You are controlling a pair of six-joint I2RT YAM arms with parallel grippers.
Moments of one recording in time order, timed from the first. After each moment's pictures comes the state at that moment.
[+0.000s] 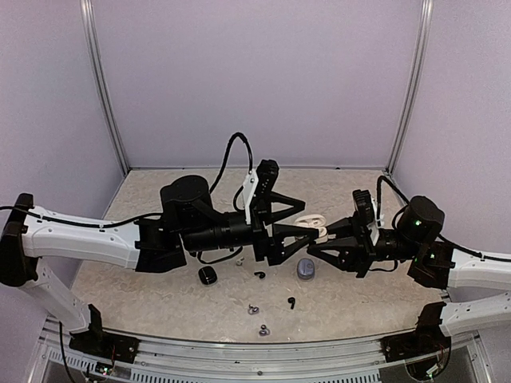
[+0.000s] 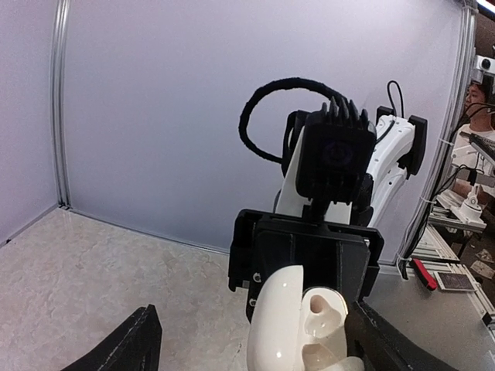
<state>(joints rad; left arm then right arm) -1.20 1.52 1.03 0.56 0.21 -0.15 0.92 0.91 0.50 0.54 -0.66 0.09</state>
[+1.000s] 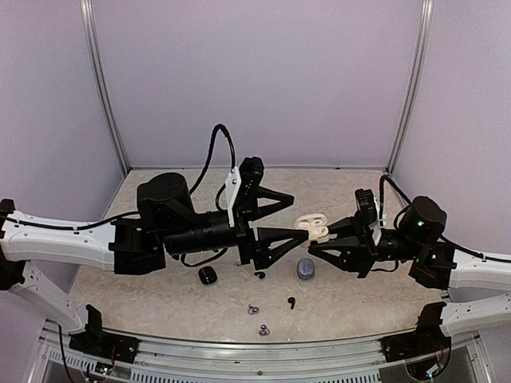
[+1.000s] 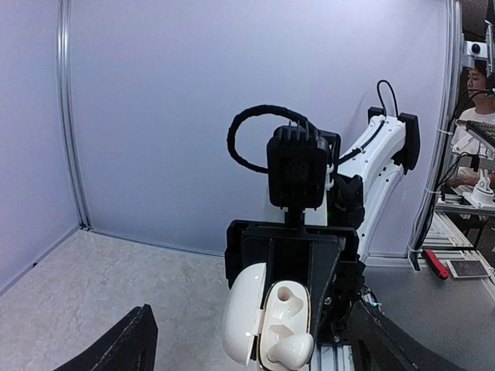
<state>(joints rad) -1.24 1.40 1.02 0.48 0.14 -0.04 0.92 0.90 0.50 0.54 -0.65 0.10</state>
